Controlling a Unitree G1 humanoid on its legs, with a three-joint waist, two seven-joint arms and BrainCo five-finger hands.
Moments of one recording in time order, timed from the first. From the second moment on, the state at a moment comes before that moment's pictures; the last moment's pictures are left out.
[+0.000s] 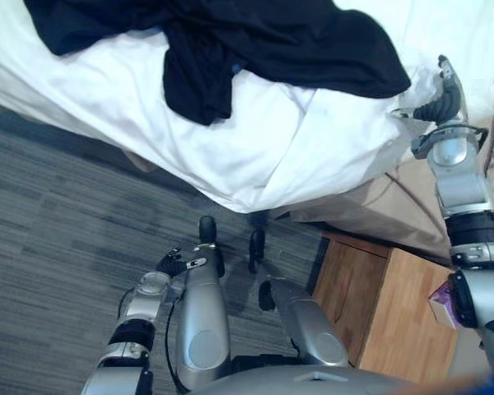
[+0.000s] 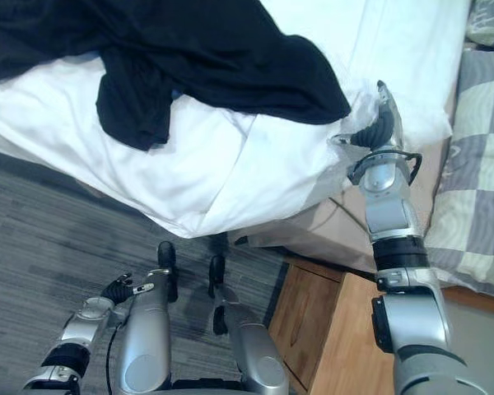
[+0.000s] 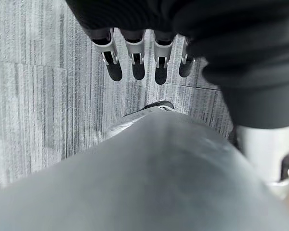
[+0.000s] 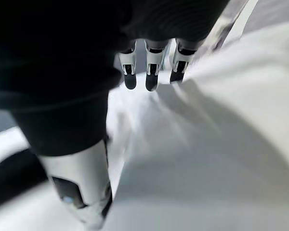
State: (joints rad) left arm -0.17 0.31 0.04 0.76 0.07 0.22 -0.08; right arm -0.78 -0.56 0.02 0.48 -0.26 0.18 -0.20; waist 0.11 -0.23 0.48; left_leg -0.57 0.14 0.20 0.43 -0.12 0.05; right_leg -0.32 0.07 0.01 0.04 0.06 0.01
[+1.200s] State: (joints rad) left arm -0.06 0.23 -0.02 0.76 -0.03 0.22 -0.04; right arm -0.25 -0.29 -0.27 0.14 0.07 0.04 -0.32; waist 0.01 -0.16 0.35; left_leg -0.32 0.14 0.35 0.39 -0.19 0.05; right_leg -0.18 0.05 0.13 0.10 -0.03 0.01
